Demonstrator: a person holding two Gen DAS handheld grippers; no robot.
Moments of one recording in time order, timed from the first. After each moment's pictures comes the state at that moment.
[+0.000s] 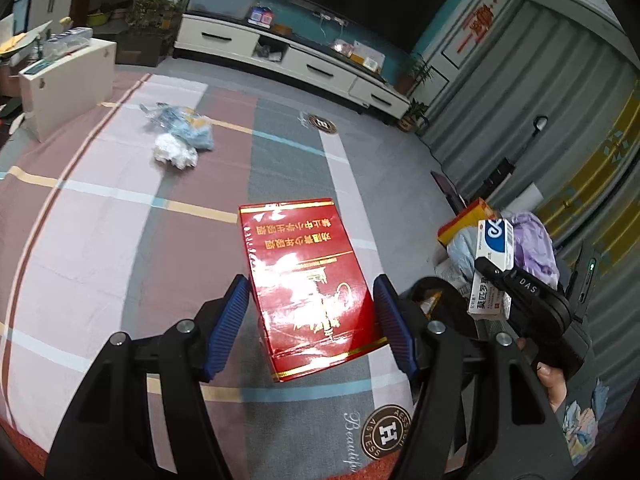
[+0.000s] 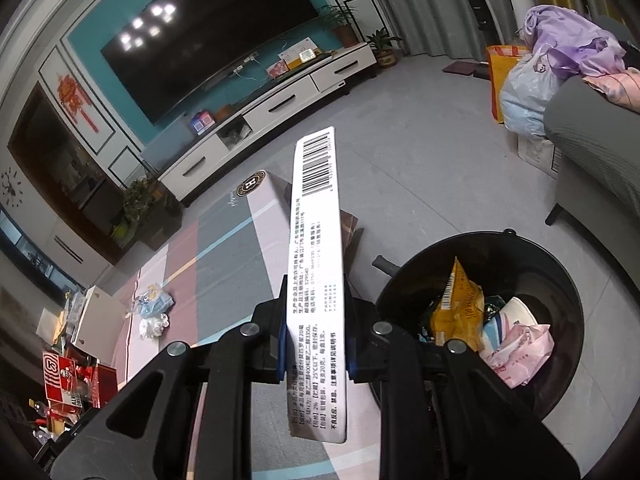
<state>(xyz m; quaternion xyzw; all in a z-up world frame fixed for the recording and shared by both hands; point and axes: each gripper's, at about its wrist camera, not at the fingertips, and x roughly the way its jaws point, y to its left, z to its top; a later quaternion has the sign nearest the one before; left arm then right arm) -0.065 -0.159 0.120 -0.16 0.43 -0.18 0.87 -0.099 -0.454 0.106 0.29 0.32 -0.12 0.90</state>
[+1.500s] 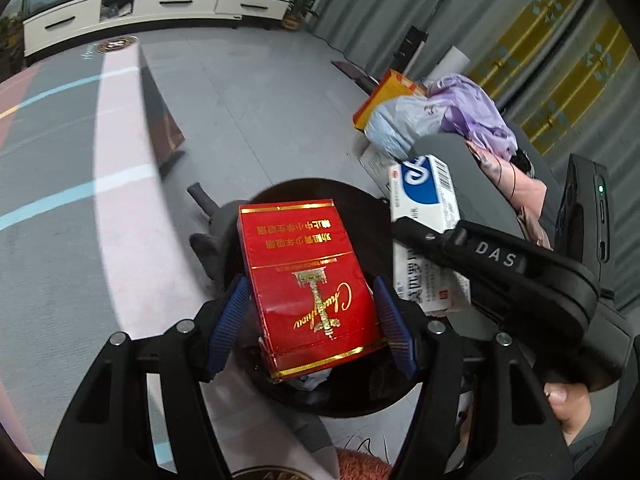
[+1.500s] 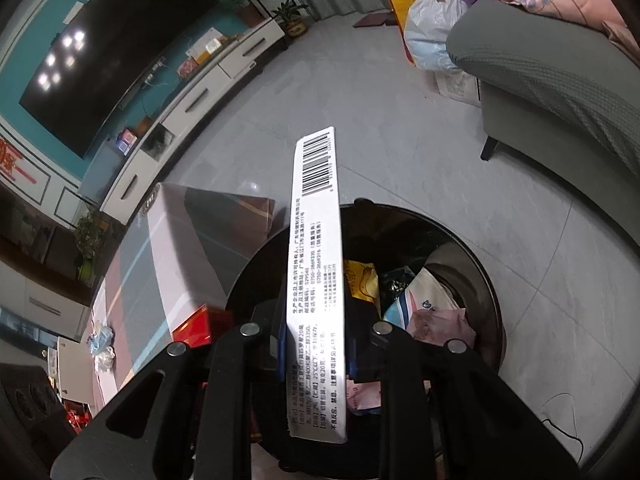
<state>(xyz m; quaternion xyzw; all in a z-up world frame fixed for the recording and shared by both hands) -0.045 -0.411 0.036 -0.01 0.50 -0.38 0.78 -0.132 -0.559 0.041 0.38 0.37 -0.21 0.82</state>
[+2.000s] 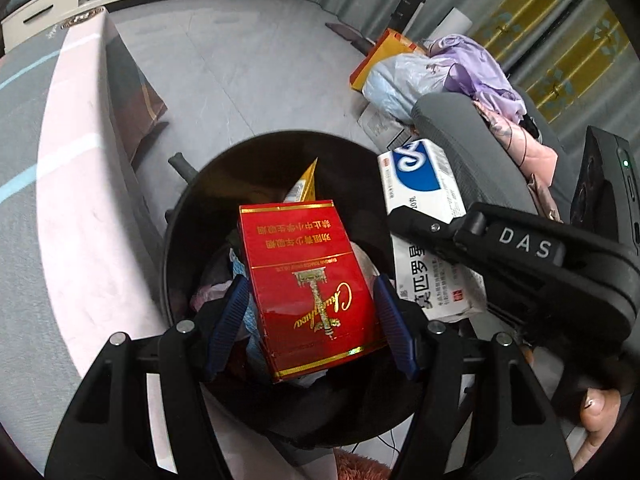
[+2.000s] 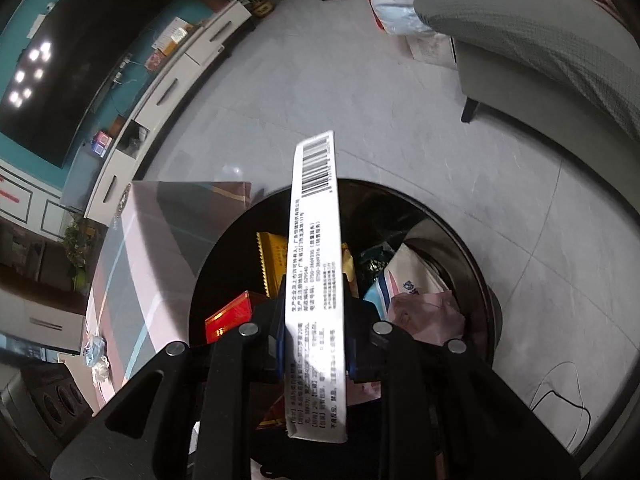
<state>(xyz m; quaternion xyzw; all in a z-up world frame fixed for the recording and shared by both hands) -0.036 -0.453 -0.008 0.02 0.55 -0.38 0.75 -0.133 -0.576 0.013 0.42 0.41 -0.23 0.77</state>
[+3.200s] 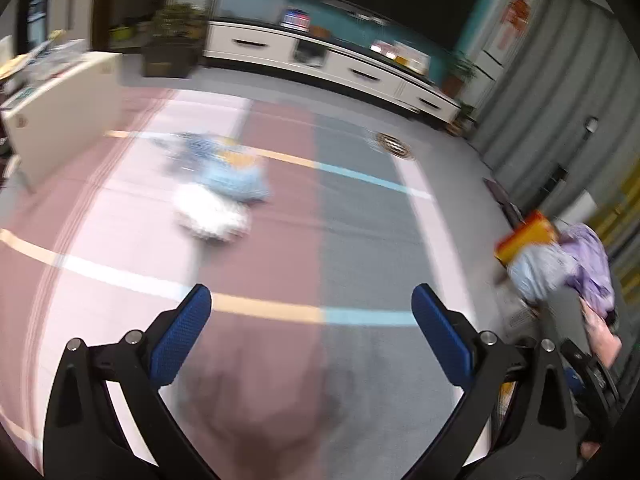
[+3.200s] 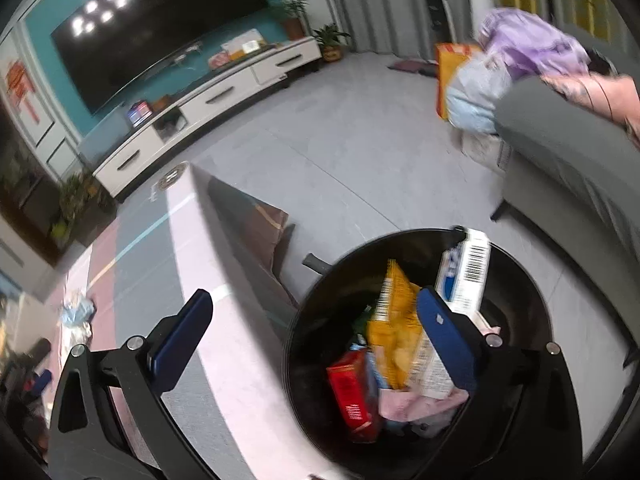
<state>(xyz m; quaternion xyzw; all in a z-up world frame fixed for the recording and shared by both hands) 0.074 -0.134 0.074 -0.11 0.43 -0.09 0.89 -0.071 -0.465 0.068 0.24 0.36 -0.22 0.87</state>
